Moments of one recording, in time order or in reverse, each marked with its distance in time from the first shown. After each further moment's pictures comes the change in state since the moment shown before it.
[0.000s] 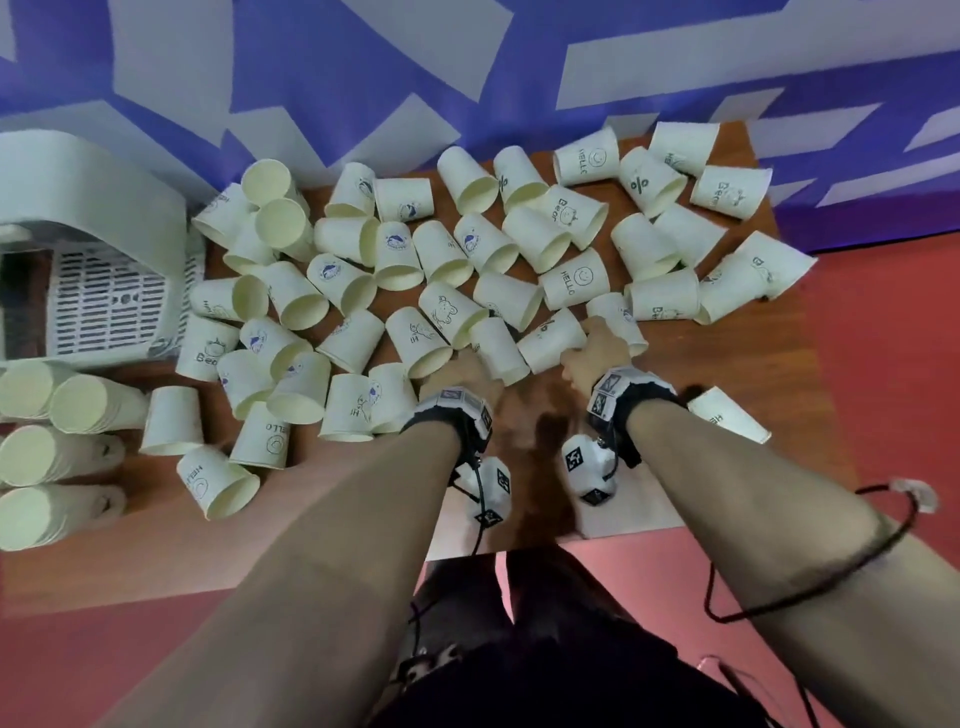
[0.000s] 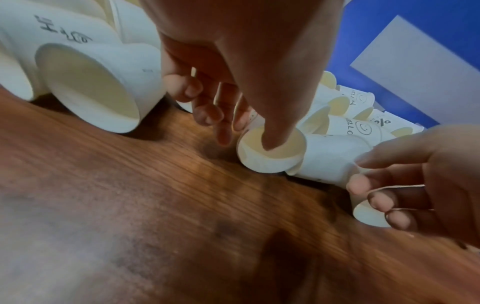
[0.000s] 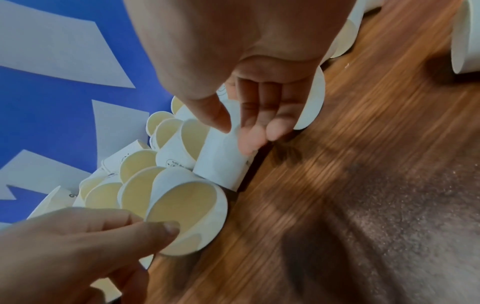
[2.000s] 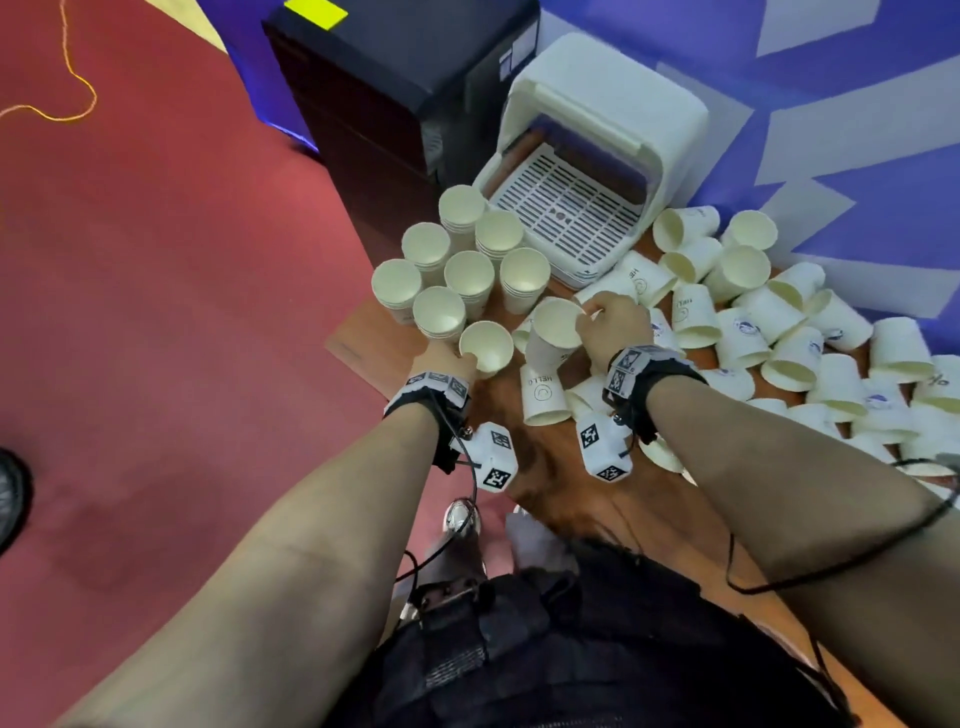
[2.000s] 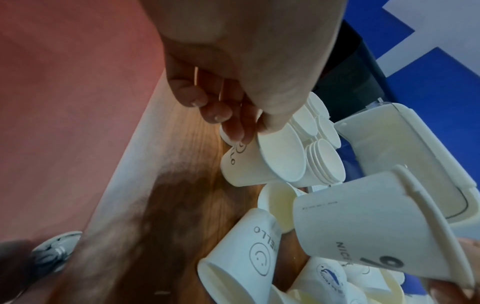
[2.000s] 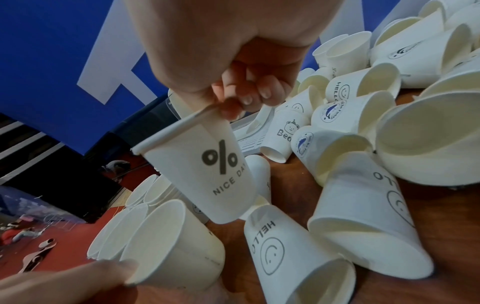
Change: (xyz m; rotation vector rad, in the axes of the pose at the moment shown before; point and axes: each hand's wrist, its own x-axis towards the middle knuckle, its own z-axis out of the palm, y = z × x) left_hand -0.120 -0.450 -0.100 -0.868 0.342 -0.568; right_hand -0.179 -0.316 0.294 -0.381 -0.174 -0.738
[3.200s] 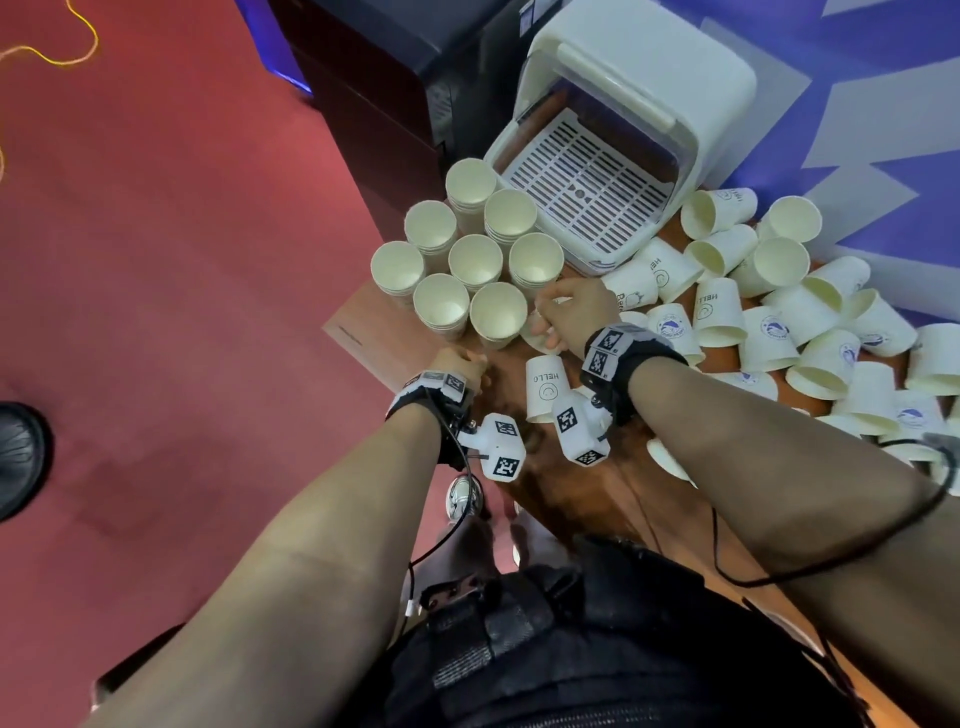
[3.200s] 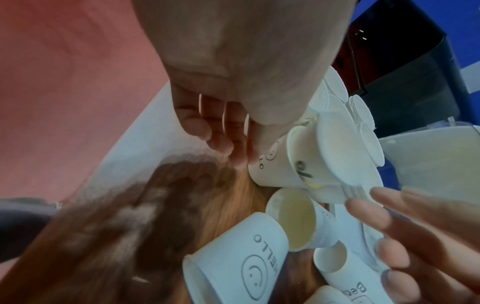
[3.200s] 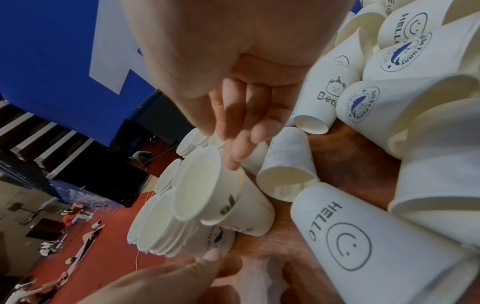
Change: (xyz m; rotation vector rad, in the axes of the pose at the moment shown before) left_hand 0.048 -0.023 0.052 -0.418 -0.071 -0.179; right_hand 0.019 -0.032 0.027 0.368 -0.269 0.029
